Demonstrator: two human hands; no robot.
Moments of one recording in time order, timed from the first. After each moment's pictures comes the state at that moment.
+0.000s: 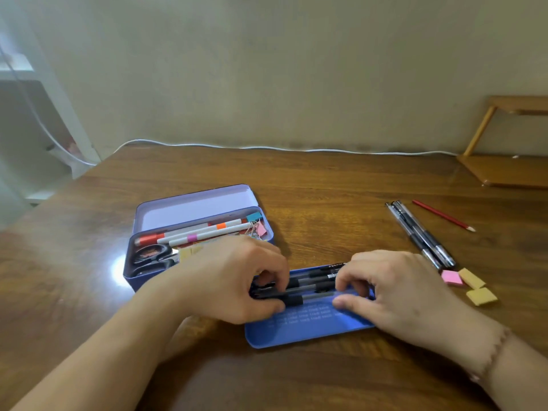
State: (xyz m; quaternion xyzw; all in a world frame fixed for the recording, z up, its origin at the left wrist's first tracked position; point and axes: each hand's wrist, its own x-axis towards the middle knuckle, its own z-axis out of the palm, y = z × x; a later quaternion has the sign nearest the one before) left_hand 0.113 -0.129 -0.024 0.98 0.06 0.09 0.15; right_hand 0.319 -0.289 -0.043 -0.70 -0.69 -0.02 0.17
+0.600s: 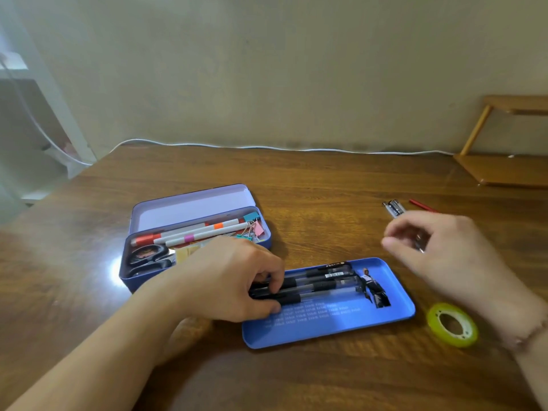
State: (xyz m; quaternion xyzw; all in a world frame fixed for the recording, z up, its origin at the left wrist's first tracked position) left_hand 0.114 -0.130 -0.026 0.99 0.11 0.04 0.08; right_hand 0.357 -0.298 -0.017 -0.81 -0.51 -0.01 0.30
